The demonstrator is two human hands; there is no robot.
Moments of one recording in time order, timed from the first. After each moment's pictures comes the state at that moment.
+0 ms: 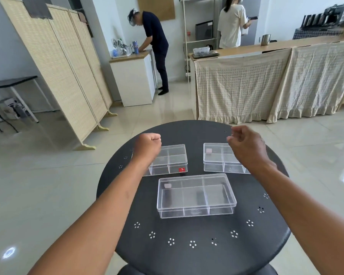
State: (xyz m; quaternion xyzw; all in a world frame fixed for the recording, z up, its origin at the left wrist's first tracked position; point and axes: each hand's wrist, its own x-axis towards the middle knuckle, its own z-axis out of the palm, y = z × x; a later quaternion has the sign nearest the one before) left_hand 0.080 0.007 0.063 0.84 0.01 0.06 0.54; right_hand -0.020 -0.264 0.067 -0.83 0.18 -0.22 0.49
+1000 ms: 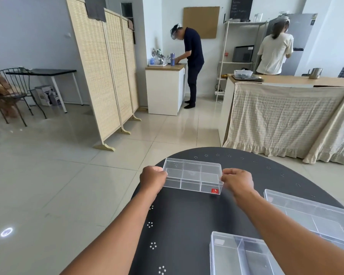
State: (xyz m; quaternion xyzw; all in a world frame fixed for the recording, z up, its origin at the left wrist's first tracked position) left_hand 0.175 0.135 0.001 0.82 0.17 0.02 0.55; right_hand 0.151 -0.114 0.016 -0.76 0.26 -0.07 0.59
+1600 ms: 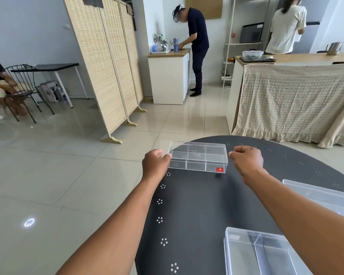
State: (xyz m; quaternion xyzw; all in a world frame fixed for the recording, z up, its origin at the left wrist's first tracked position) left_hand 0.200 0.148 0.000 0.82 0.15 0.09 0.54; right_hand 0.194 -0.114 0.015 -0.78 0.26 -0.12 0.55
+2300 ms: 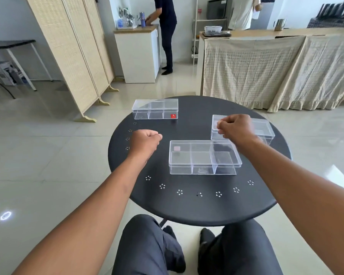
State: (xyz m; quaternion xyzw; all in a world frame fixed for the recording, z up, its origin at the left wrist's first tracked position) left_hand -0.011 0.069 0.007 0.80 0.06 0.04 0.59; right_hand -0.040 -0.206 0.045 -0.83 0.18 -0.14 0.51
